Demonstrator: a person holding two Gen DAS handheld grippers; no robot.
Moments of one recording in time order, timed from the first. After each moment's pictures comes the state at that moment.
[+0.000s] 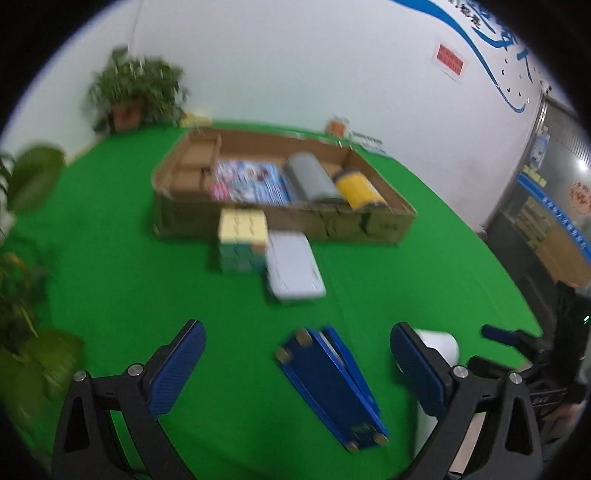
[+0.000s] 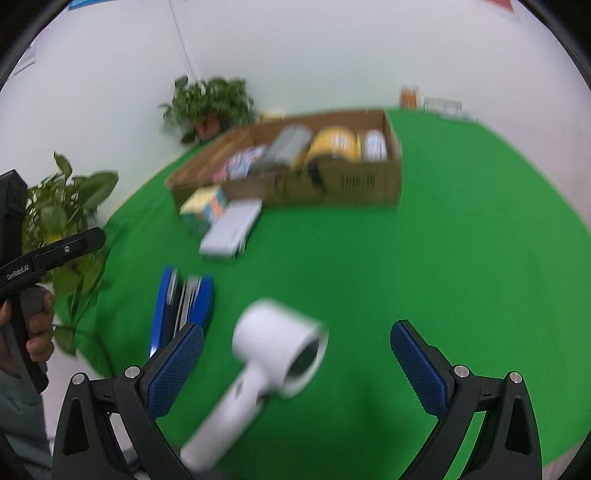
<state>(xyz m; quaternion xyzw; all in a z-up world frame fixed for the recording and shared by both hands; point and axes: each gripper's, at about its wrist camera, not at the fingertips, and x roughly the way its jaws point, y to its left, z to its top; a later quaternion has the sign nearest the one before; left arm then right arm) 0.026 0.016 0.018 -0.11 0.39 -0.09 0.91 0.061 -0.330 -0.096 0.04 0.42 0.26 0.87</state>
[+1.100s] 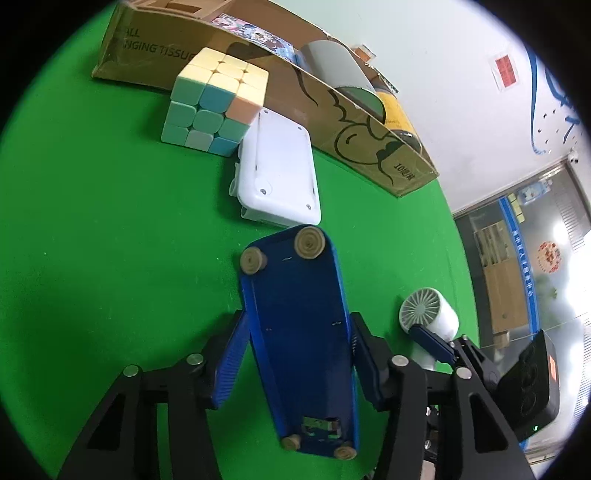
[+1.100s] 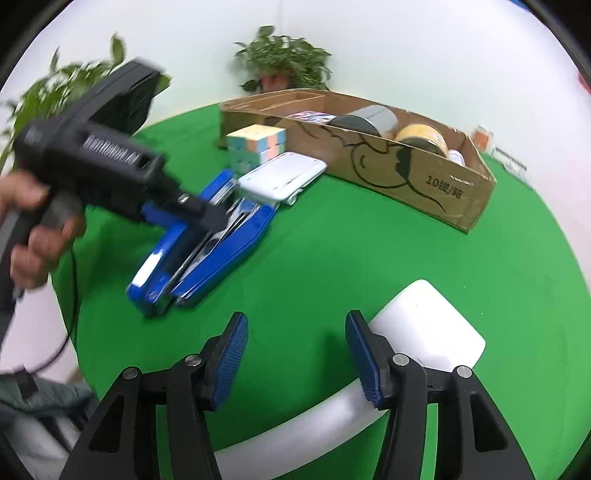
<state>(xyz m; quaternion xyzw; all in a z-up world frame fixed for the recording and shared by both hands) 0.087 0.015 -0.077 -0.29 0.52 -0.16 0.79 0.080 -0.265 -0.126 -0.13 0.38 0.33 0.85</state>
